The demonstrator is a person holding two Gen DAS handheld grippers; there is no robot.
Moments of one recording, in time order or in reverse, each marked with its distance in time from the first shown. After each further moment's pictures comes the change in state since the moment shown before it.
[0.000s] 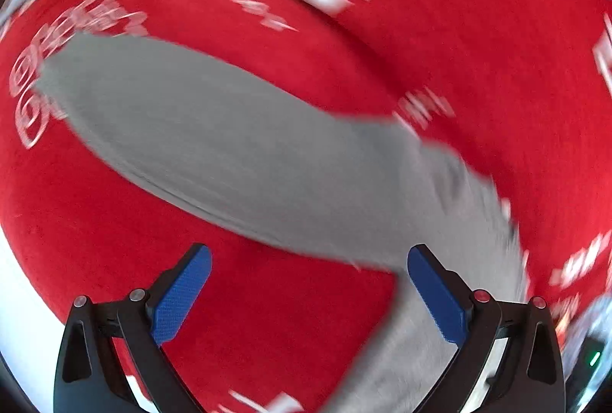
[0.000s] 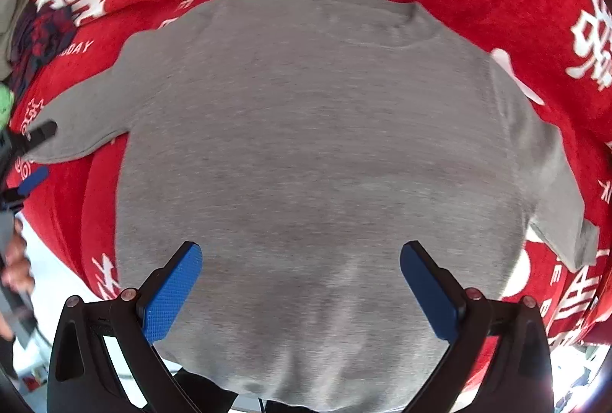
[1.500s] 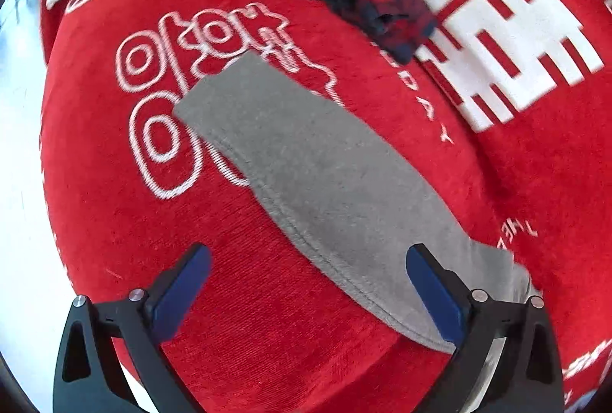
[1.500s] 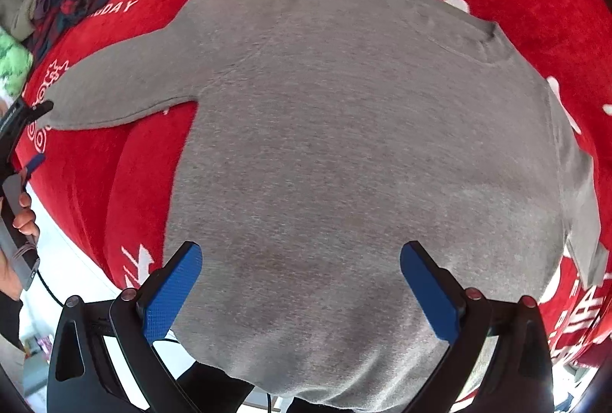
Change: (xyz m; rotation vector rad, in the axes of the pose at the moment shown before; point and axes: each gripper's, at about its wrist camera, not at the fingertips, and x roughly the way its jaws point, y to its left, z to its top) left arm -0.021 0.123 0.047 -0.182 -0.184 0.159; right arm 0.019 0.075 -0.002 -0.103 0.032 0.033
